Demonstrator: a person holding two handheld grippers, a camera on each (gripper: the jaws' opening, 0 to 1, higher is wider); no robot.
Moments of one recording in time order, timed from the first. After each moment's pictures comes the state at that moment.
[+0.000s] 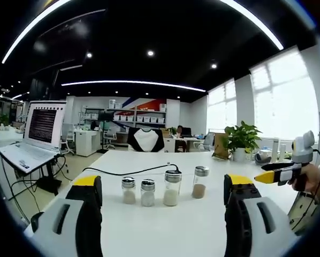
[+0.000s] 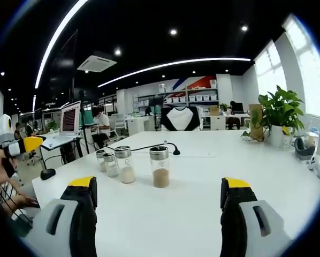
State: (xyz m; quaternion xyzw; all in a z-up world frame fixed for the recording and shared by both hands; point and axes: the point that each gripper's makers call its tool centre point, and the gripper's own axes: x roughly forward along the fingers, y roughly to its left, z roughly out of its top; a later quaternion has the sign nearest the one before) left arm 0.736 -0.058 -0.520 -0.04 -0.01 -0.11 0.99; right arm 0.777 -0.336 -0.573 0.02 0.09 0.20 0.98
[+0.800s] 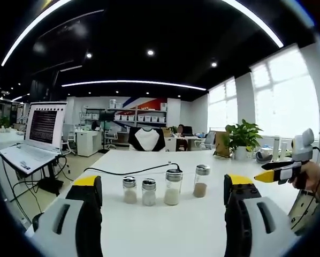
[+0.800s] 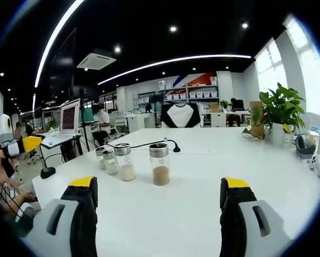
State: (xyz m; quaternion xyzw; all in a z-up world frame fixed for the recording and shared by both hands) left arm 0.738 -0.060 -0.522 -0.03 -0.01 -0.11 0.99; right arm 0.782 -0.336 -0.577 0.02 0.10 0.20 0.97
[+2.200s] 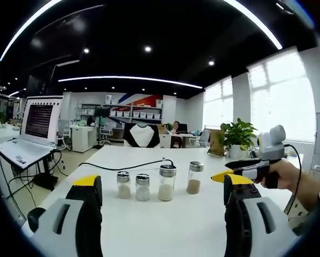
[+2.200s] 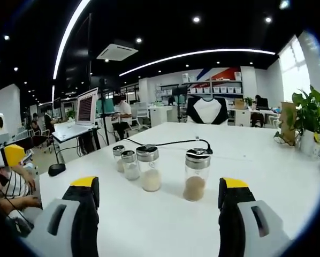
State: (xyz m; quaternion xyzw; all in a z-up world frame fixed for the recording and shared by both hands) left arm 0.731 -0.066 -0.529 -0.04 0.00 -0.13 0.99; right arm 0.839 -0.243 -0.586 -0.01 0.13 0.30 0.95
